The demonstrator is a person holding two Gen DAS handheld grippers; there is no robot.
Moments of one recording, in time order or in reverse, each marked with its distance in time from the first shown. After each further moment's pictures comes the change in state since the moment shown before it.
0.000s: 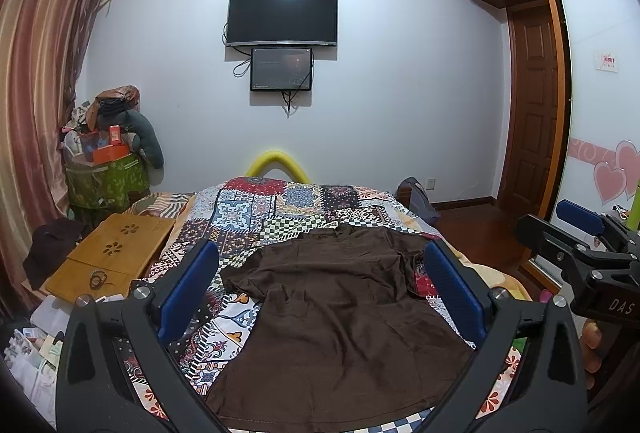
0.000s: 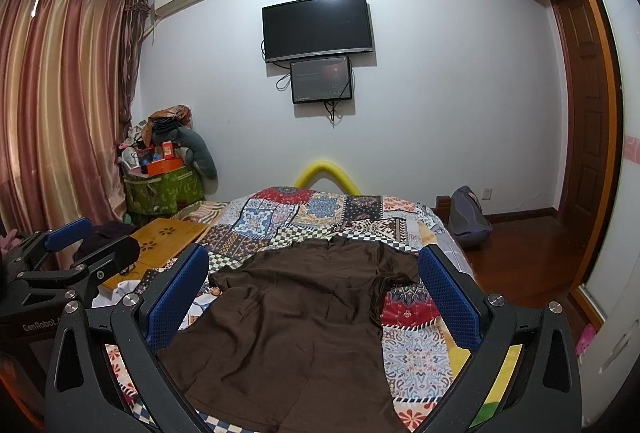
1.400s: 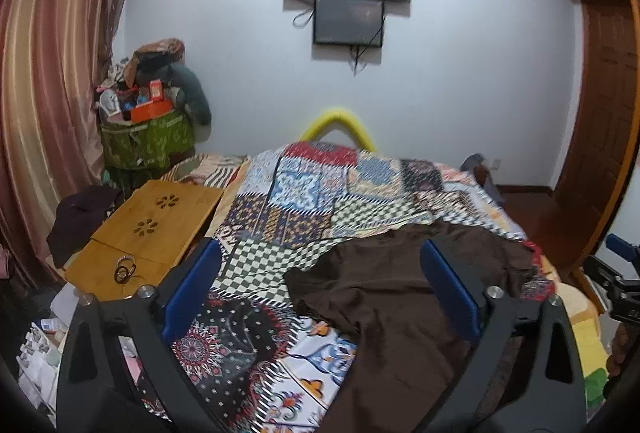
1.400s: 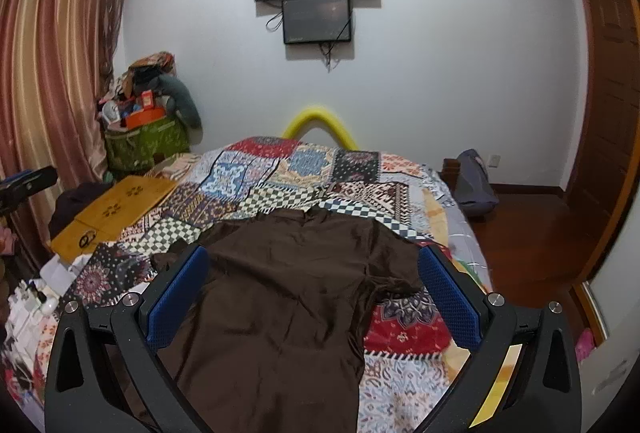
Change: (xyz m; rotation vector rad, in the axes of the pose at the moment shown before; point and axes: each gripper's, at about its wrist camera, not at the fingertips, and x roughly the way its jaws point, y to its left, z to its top) left arm 0.151 0.119 0.031 -0.088 0.196 0.202; right arm 0.148 -0.040 0.000 -0.038 0.224 0.011
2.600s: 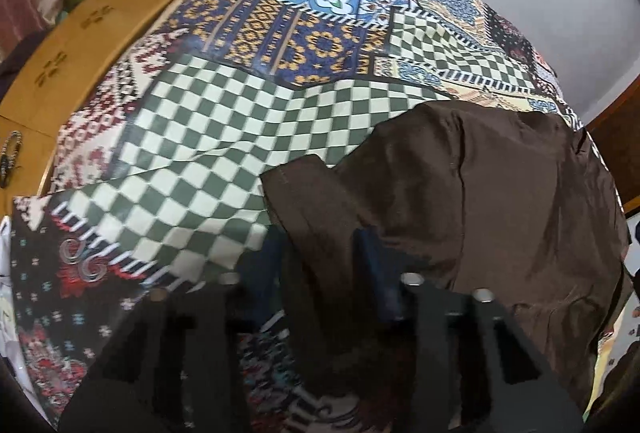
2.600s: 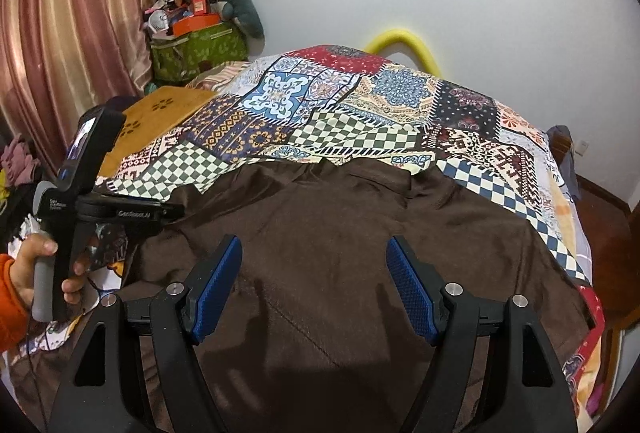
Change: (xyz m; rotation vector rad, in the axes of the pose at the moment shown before) left arm 0.305 0.040 -0.096 -0.172 0.644 -0.059; right arm 0.199 0.045 0.000 -0.172 0.285 0.236
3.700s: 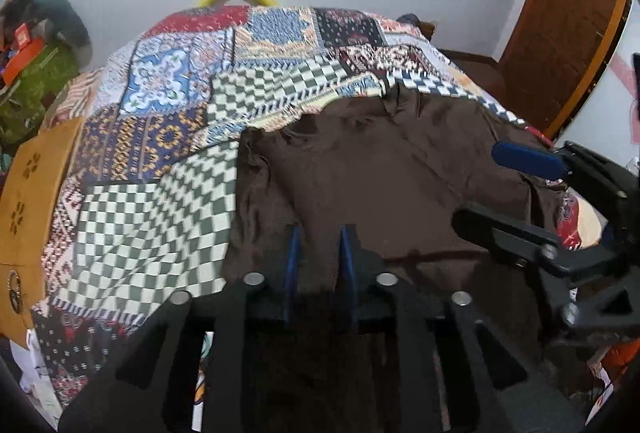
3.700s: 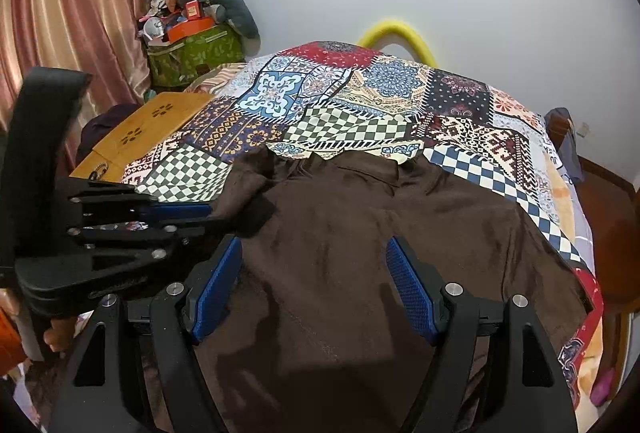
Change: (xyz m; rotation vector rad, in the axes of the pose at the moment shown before) left arm -0.080 -0.132 -0.029 0.415 -0.143 -0.126; right arm -0.013 -0.015 0.000 0.061 0.010 0.024
